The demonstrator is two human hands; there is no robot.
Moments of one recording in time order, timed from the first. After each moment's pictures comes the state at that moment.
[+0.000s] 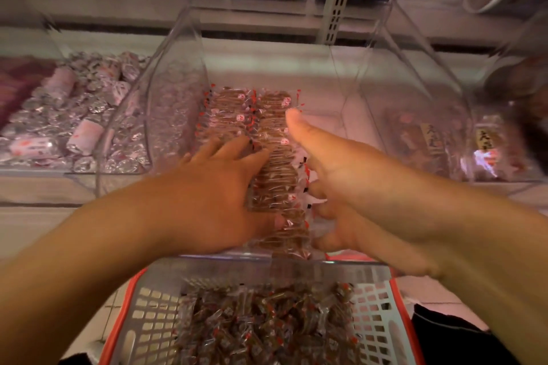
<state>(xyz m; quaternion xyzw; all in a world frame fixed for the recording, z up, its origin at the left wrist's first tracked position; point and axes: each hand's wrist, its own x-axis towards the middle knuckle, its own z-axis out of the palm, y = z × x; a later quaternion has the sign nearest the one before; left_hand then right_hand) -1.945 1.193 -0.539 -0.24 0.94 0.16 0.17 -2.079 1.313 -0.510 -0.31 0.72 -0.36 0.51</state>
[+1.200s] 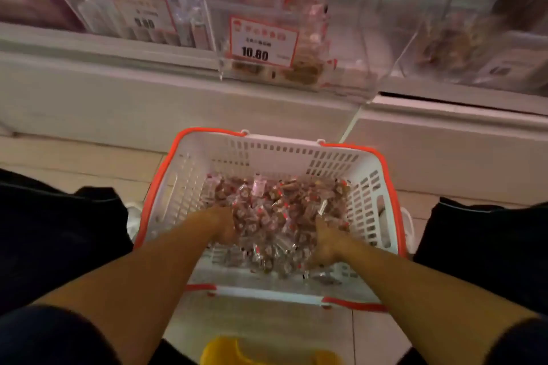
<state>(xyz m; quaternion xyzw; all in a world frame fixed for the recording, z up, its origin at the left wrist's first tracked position) -1.799 1.336 -0.812 -0.35 0.82 0.25 0.38 -1.992 1.497 -0.838 -0.38 0.80 0.11 0.45</state>
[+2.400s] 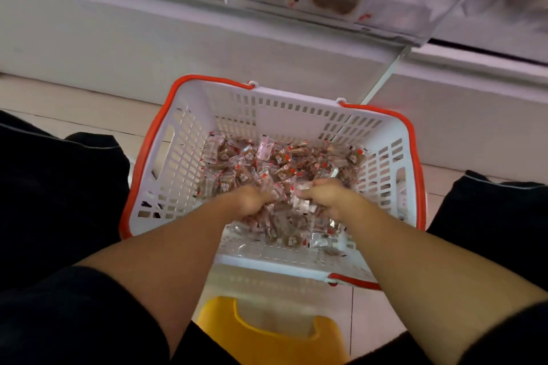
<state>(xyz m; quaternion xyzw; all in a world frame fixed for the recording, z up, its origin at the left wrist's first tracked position) -1.818 1.364 -0.884 -0.49 0.57 0.63 0.19 -1.995 1.457 -0.859 -0.09 0.78 -0.23 0.57</state>
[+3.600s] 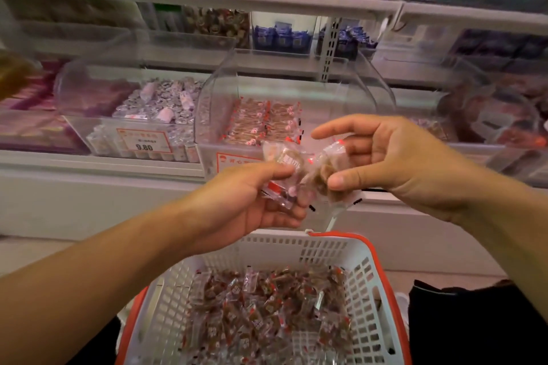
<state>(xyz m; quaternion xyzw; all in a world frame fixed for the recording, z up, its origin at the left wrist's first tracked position) -1.881 1.313 -0.547 -0.21 0.50 0.83 -0.08 -2.057 1.436 -0.495 -0.49 0.61 -0.47 0.41</state>
